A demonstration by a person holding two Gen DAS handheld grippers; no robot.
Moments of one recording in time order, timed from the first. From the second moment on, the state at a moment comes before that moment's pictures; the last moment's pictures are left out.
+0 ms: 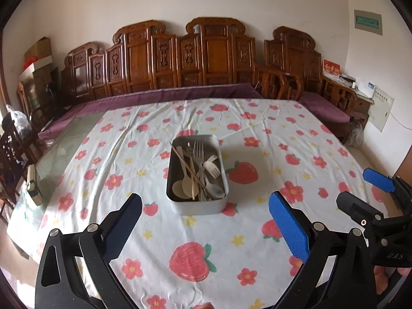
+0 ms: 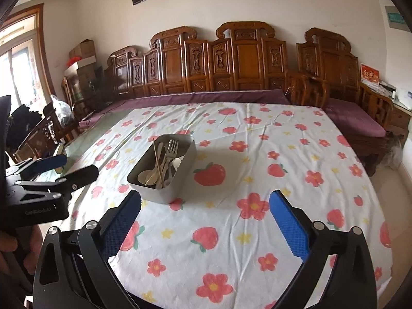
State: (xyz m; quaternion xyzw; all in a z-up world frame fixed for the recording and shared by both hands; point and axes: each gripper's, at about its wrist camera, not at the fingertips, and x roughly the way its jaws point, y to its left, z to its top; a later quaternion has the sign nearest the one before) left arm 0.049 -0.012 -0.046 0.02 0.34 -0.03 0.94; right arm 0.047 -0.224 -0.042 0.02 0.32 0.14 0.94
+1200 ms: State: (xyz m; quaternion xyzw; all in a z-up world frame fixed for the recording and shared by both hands) left arm -0.033 -0.015 0.055 0.01 0.24 -0.02 0.97; right arm -0.036 -0.234 0.077 0.01 0.19 0.13 0.97
